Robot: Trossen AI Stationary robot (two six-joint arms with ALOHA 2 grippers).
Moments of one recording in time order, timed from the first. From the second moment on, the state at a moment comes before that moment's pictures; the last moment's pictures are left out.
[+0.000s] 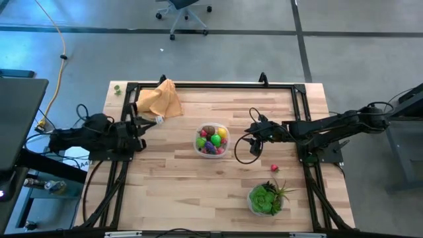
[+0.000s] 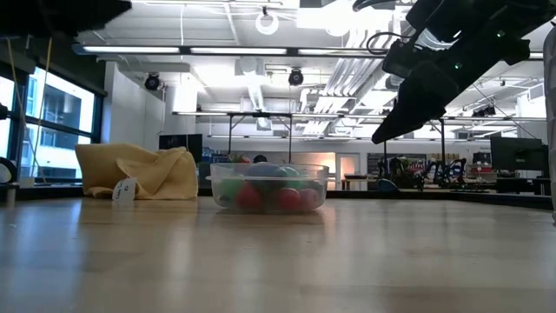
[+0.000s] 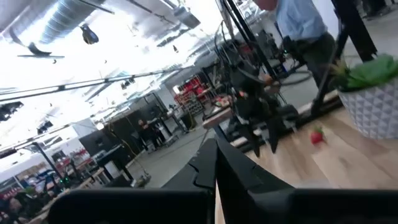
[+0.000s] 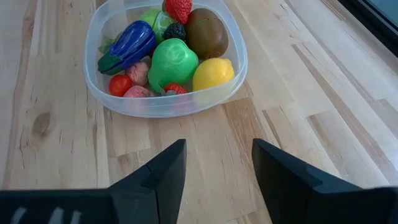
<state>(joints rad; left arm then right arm) 0.13 0.01 0.22 -0.02 -0.09 0.60 0.00 1.17 0.52 -0.04 0.23 0.16</state>
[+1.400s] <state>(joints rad) 0.13 0.01 0.01 0.04 -0.09 0.52 0.00 1.17 0.52 -0.04 0.23 0.16</state>
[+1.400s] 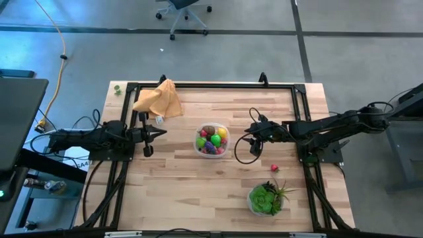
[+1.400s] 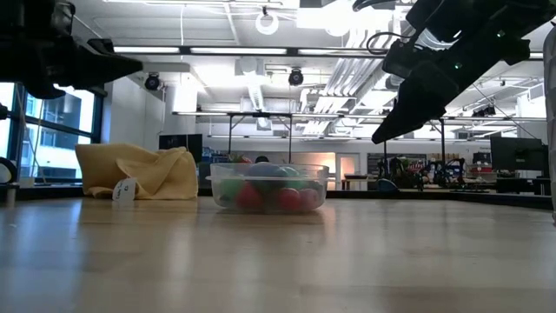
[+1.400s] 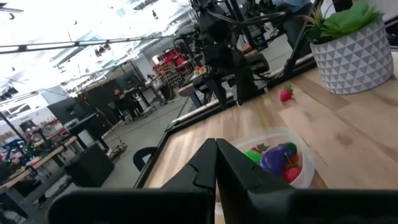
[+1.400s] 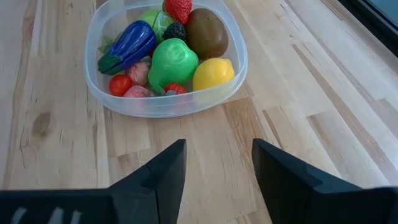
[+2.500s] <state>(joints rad) 0.13 0.01 0.01 0.04 -0.09 0.52 0.00 1.17 0.52 0.09 0.15 0.47</state>
